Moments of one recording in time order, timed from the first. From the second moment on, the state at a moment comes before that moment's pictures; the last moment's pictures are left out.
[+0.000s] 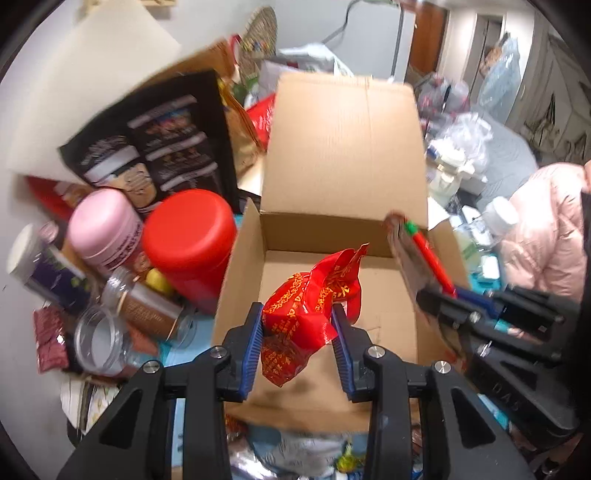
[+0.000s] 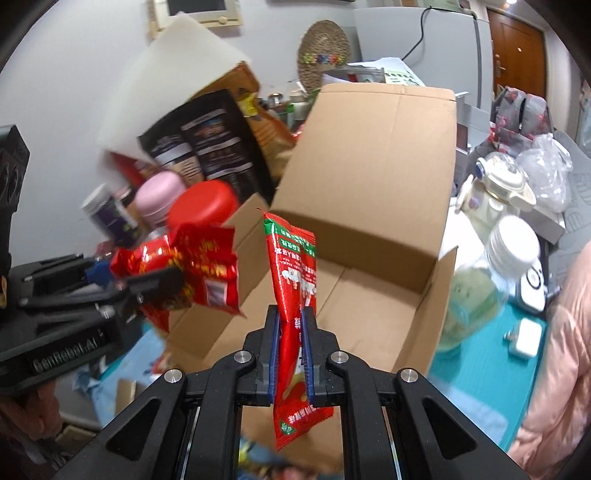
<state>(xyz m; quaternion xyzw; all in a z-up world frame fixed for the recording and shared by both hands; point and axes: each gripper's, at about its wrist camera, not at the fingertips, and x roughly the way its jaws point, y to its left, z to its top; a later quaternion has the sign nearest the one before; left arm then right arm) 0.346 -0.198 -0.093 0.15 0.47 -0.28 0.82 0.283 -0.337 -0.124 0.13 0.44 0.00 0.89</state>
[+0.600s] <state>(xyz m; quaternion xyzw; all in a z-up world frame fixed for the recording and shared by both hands) 0.360 -0.257 -0.182 0.19 0.57 -0.25 0.76 0.336 -0.369 -0.193 0.10 0.53 -0.04 0.84</state>
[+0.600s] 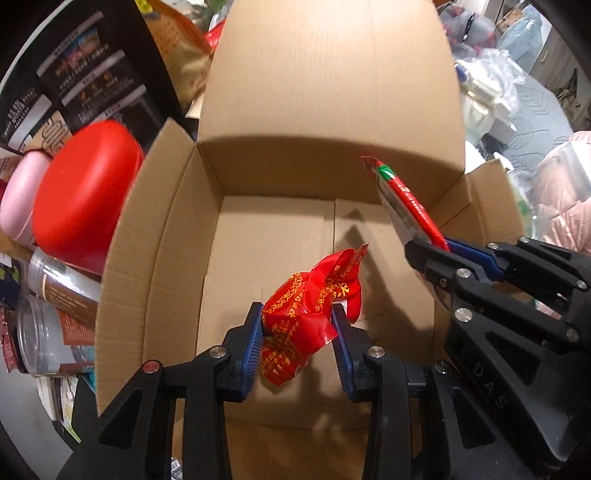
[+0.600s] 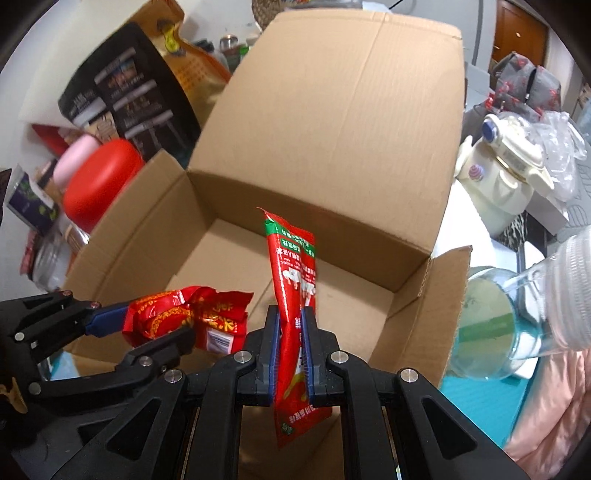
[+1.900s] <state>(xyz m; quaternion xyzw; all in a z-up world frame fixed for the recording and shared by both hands) 0.310 -0.170 -0.091 0.12 0.53 -0.17 0.82 0.261 -0.304 -0.119 0.00 0.51 -0.05 0.86</state>
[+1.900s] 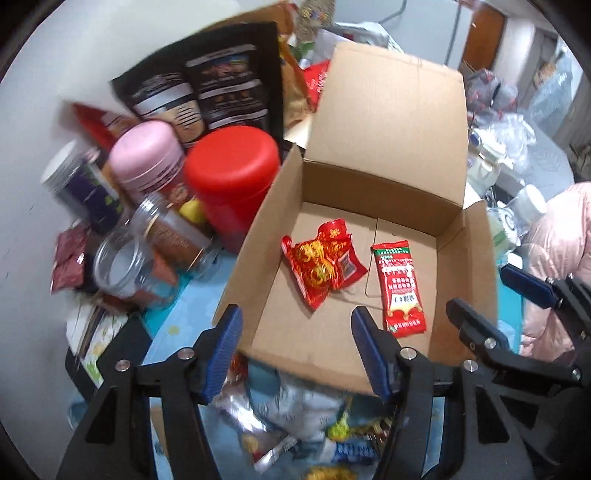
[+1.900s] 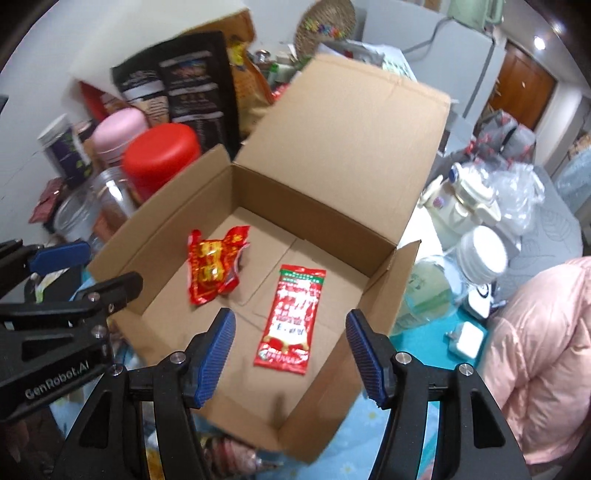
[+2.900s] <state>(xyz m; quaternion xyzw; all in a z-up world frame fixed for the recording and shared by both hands) 0.118 -0.027 -0.028 0.01 0.47 -0.08 0.88 0.096 -0.220 -0.077 0.00 0.45 0.06 0.89</state>
